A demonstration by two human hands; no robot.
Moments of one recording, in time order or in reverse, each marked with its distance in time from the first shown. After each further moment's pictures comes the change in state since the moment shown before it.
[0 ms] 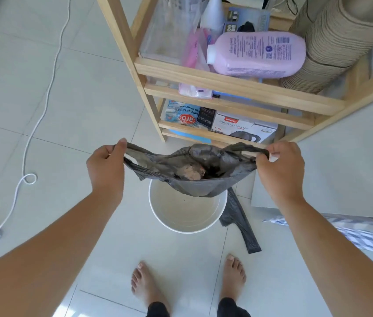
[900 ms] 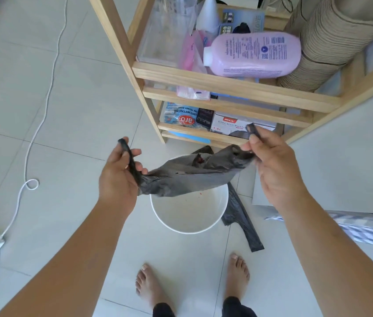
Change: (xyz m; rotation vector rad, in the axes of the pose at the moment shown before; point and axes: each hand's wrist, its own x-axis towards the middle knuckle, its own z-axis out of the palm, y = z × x) left_hand -0.024 0.003 0.007 -0.620 -0.359 -0.185; right_hand -0.005 -0.028 -0.006 0.910 -0.309 0.131
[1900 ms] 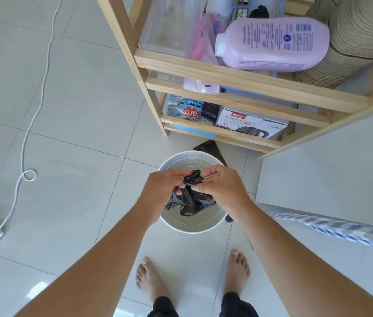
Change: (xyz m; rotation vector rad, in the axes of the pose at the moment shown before) left_hand 0.015 -0.062 0.006 0.610 -0.170 -0.234; right_hand -0.006 0.072 0.062 -0.443 -0.174 0.479
